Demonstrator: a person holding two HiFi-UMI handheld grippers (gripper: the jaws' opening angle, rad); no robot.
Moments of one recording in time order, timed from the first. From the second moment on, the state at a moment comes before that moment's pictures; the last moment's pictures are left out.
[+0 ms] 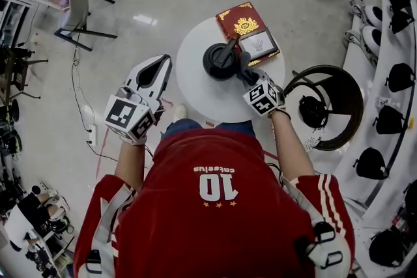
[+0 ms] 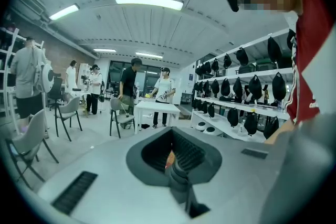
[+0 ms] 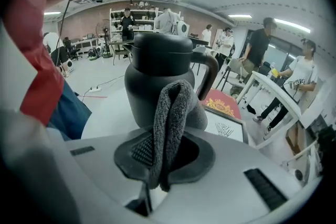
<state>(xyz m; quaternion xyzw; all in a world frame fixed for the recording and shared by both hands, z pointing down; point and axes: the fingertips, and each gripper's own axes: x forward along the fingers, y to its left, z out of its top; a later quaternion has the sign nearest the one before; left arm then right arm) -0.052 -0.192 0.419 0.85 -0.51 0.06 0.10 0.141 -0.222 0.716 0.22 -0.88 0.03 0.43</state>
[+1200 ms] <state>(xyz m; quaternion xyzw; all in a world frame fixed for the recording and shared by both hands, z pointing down) -0.119 -0.179 0.408 0.88 -0.46 0.04 0.10 0.081 -0.141 0.745 0.24 -0.84 0.13 0.47</state>
